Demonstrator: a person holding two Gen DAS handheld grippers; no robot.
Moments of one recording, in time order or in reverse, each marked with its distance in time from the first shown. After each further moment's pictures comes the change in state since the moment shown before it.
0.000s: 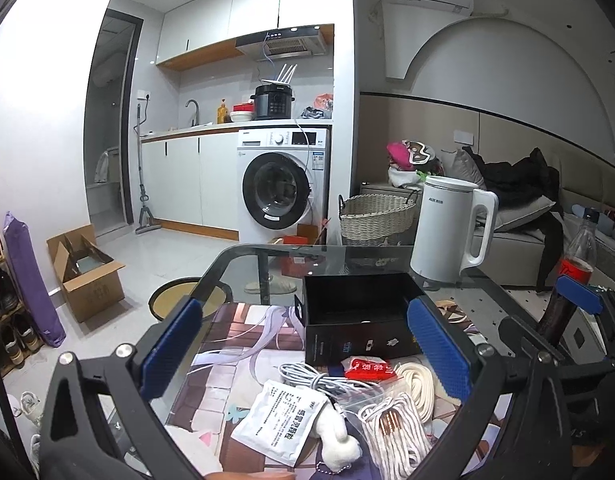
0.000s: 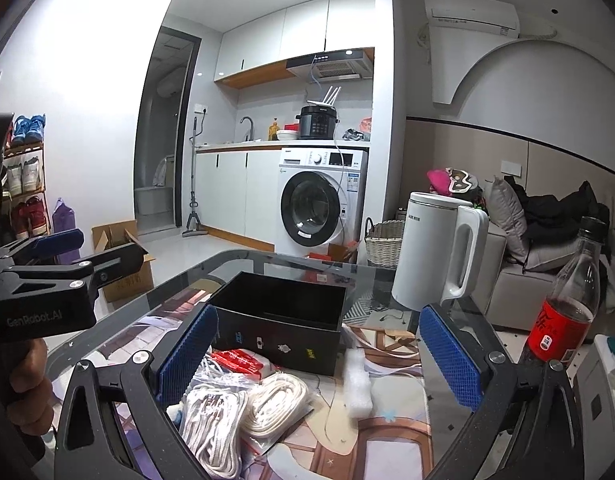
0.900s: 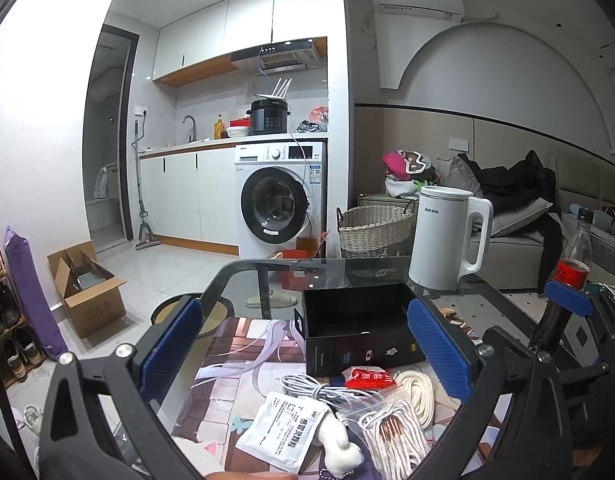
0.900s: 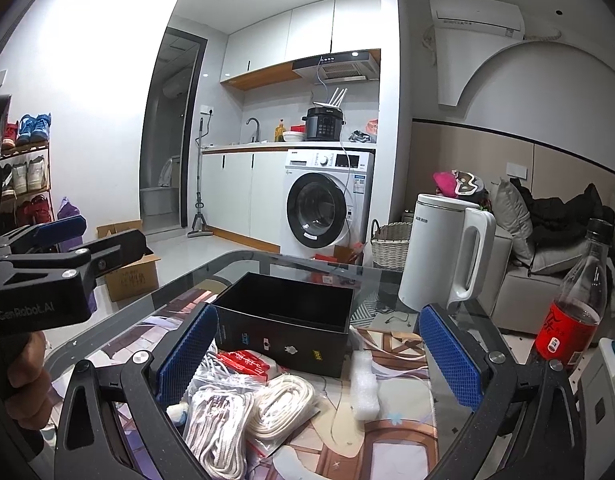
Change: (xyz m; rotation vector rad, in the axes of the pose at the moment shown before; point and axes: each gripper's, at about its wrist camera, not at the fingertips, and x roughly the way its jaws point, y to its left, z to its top) left arm -0.010 -0.002 0.003 0.031 -0.050 -0.002; right arm 0.003 0.003 -0.001 -0.007 0.000 0.026
